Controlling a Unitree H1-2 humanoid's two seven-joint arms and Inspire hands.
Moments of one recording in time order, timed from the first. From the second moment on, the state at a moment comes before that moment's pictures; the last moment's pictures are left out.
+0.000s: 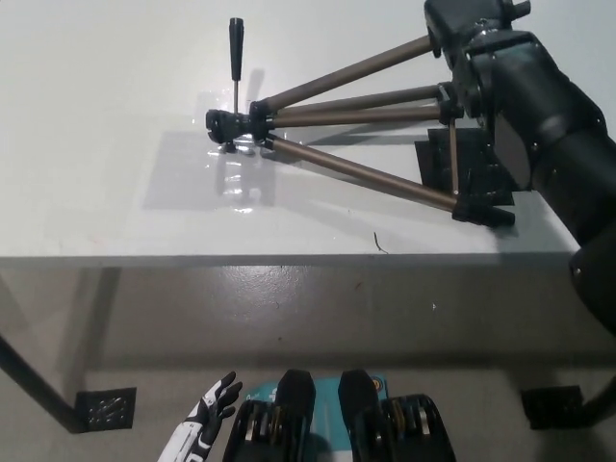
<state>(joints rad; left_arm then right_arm) 0.16 0.16 -0.14 0.10 0.08 -0.35 -0.11 -1.37 -0.20 0.76 1.29 -0.80 0.12 0.00</state>
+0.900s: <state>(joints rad) 0.15 0.16 -0.14 0.10 0.09 -0.35 -0.11 -1.28 -0.16 -0.08 1.29 -0.56 0.02 -0.24</state>
